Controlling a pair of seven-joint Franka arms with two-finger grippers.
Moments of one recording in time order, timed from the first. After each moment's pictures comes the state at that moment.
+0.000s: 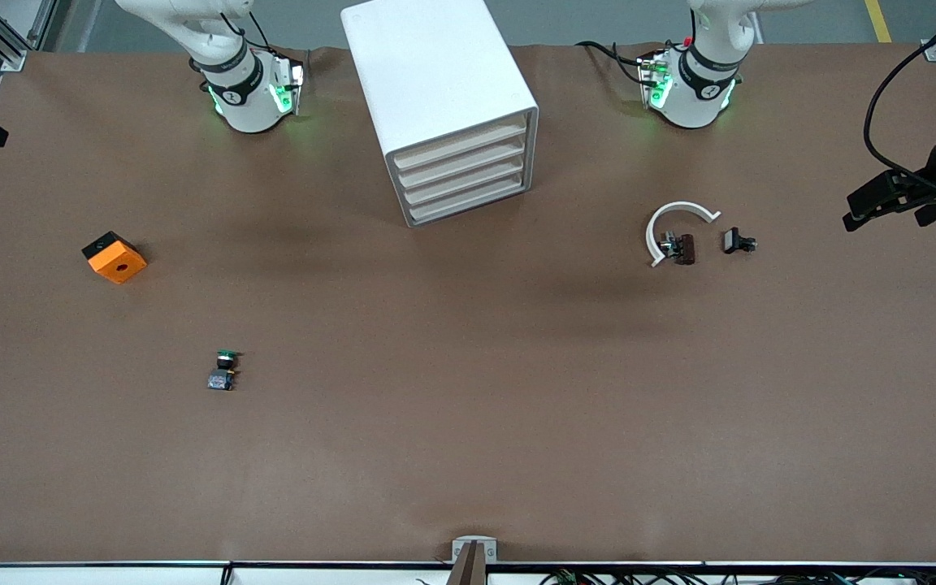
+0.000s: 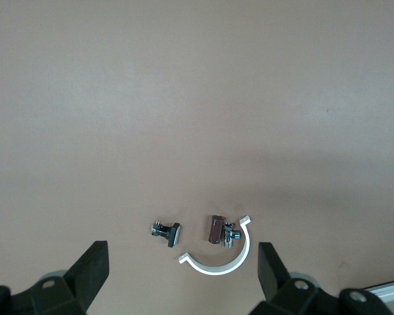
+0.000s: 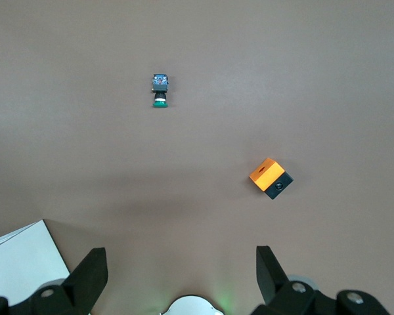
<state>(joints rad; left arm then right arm) 0.06 -0.02 -0.07 -1.62 -0.01 1.62 -0.08 -0.06 -0.14 -0.05 -1.51 0.01 1.36 -0.05</state>
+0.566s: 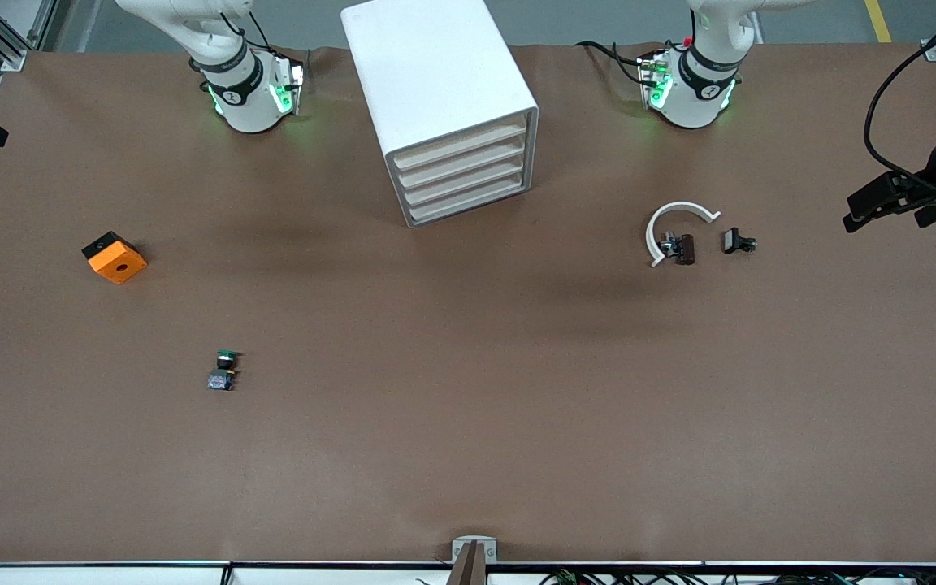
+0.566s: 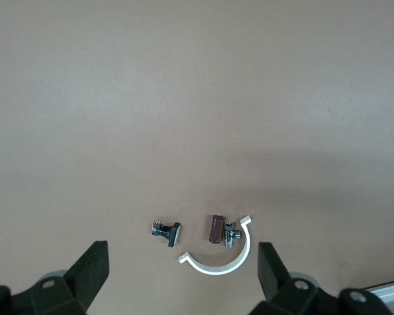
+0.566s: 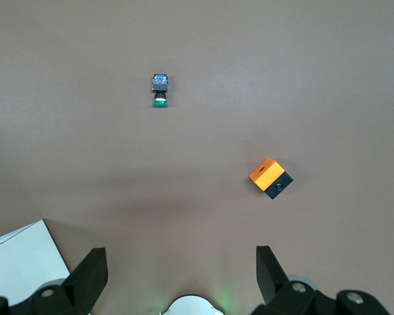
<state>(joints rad) 0.07 -0.02 -0.07 -1.62 -0.01 1.62 -0.08 -0.06 -0.14 -0.05 -1.51 0.01 1.36 -0.05</state>
